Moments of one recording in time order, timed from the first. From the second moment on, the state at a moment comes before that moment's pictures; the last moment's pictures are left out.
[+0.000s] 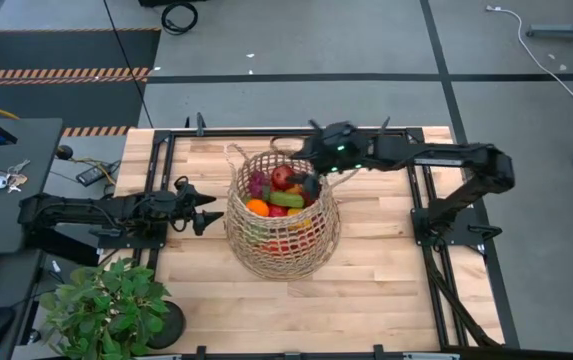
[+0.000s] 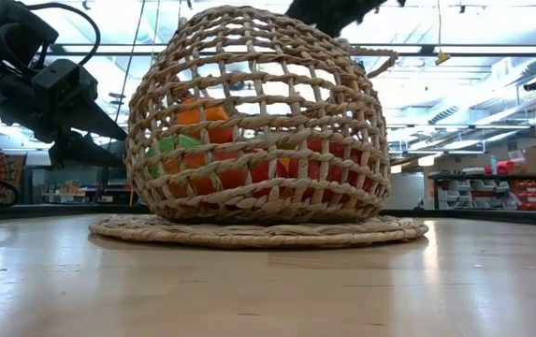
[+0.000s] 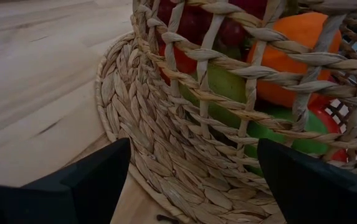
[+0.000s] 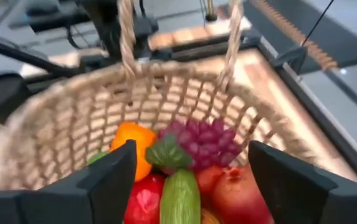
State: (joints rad) left arm 0.04 0.35 0.07 -0.12 -0.26 -0.56; right arm -0.19 1.50 1.31 -0.30 -0.07 0.10
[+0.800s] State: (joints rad) left arm 0.03 0.35 0.07 -0.12 -0.26 -0.56; right arm 0.11 0.70 0.83 -0.17 0.19 0.27
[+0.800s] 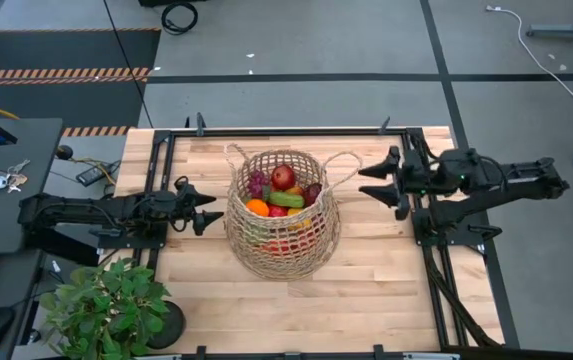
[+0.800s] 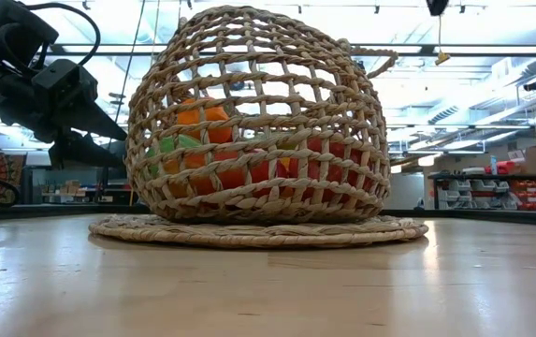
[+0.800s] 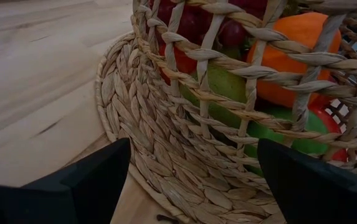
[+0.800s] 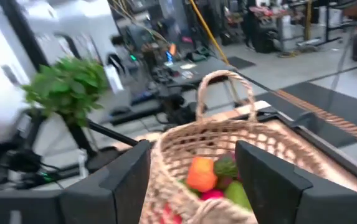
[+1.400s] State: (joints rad) left arm 0.04 0.35 0.07 -0.12 -0.26 -0.56; right arm 0.16 0.23 0.21 0.24 0.18 0.45
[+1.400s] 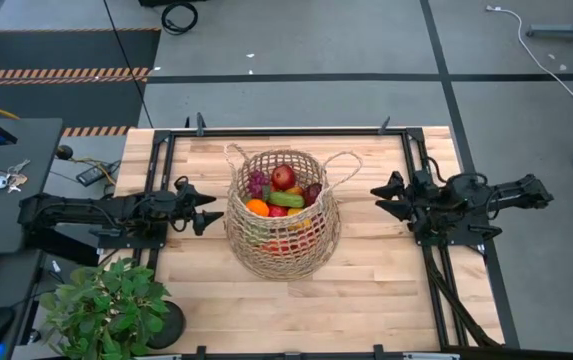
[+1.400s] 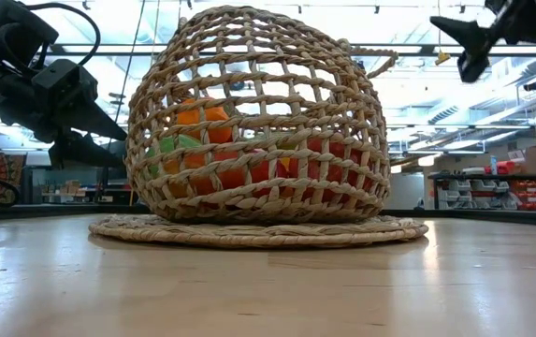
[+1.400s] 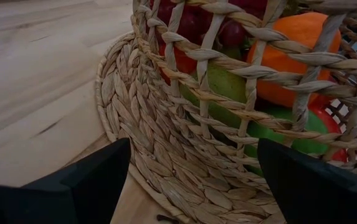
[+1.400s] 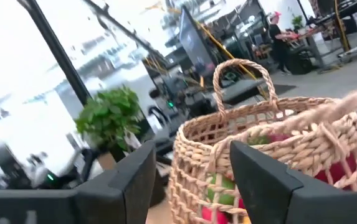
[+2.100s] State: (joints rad) left arm 0.03 0.35 0.07 -0.12 -0.26 -0.56; right arm 0.16 0.02 0.01 0.26 0.19 0.52
